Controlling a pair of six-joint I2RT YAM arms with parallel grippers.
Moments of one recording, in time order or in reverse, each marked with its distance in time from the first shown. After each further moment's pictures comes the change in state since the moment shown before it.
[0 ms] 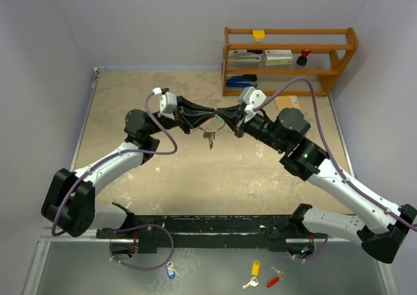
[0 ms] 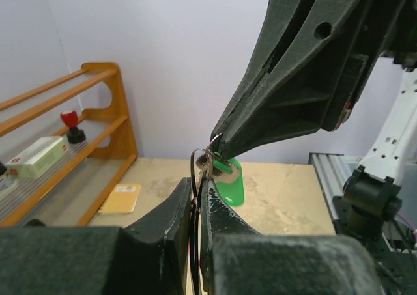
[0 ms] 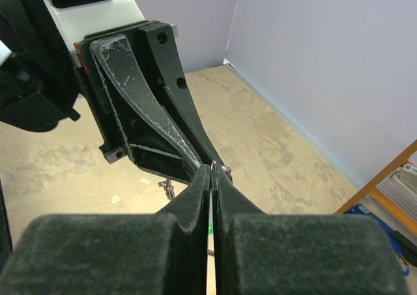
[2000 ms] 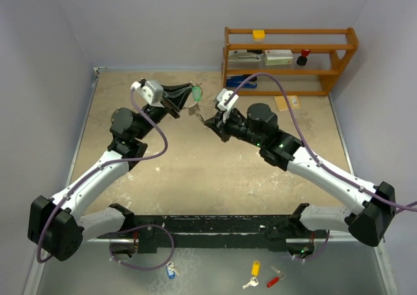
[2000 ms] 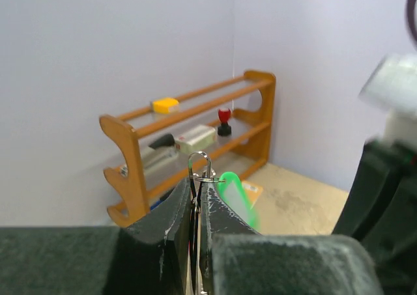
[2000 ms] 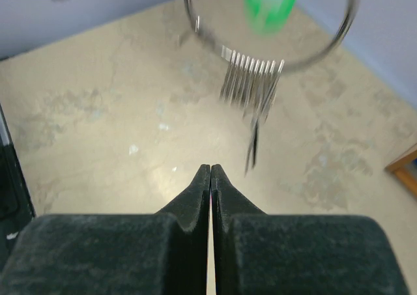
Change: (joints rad) left arm 0.008 -0.221 0.037 -0.444 -0.502 0.291; right arm -0.002 0.182 0.009 -0.053 0.005 0.077
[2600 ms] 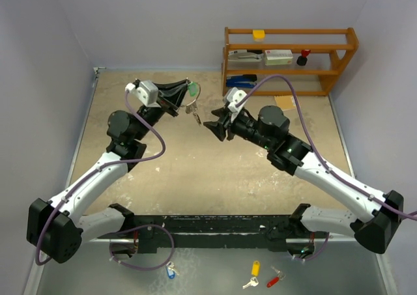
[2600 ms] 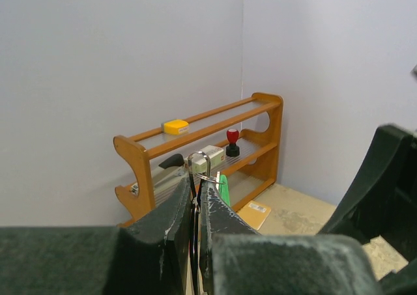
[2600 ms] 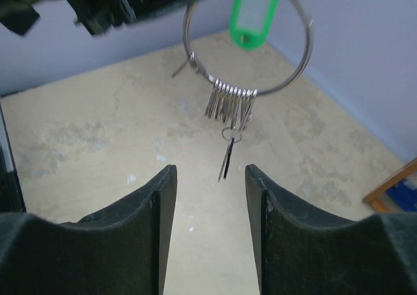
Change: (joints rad) left arm 0.002 -0.023 0.000 0.071 -0.061 -0.007; right arm 0.000 -0.054 -0.036 0.025 -0.012 0.000
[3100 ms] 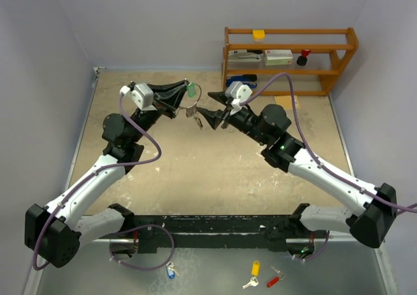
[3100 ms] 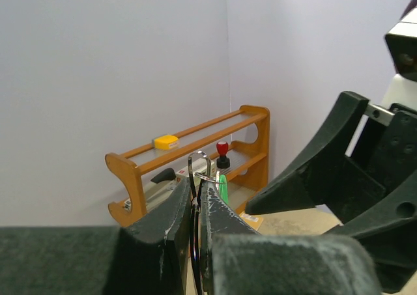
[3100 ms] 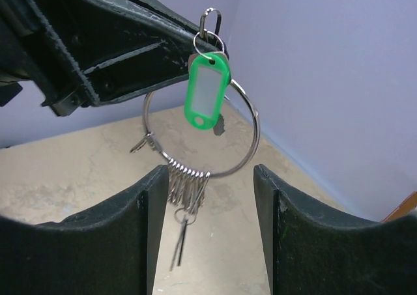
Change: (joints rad) left arm 0.000 -0.042 0.000 0.011 0.037 -0.012; right arm 0.000 0.026 -0.017 0.336 0.018 -0.051
